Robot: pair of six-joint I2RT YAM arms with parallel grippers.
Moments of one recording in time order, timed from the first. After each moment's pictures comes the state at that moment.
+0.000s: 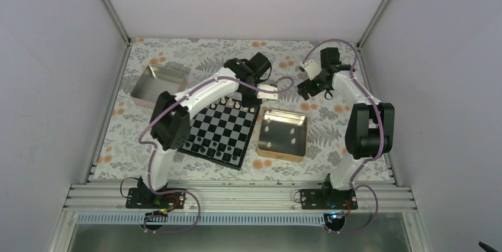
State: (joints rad) left arm -0.77 2.08 1.93 -1.06 0.11 0.79; right arm 0.06 1.76 1.32 -0.67 -0.15 -0.51
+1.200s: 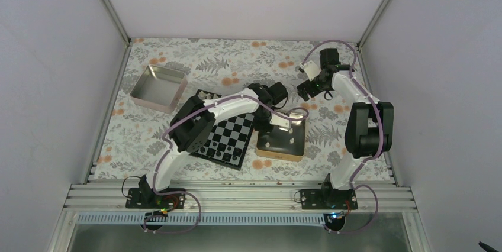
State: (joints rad) left arm -0.92 2.26 1.85 -0.96 0.17 0.77; right arm 0.06 1.77 1.32 -0.68 -0.15 -0.52
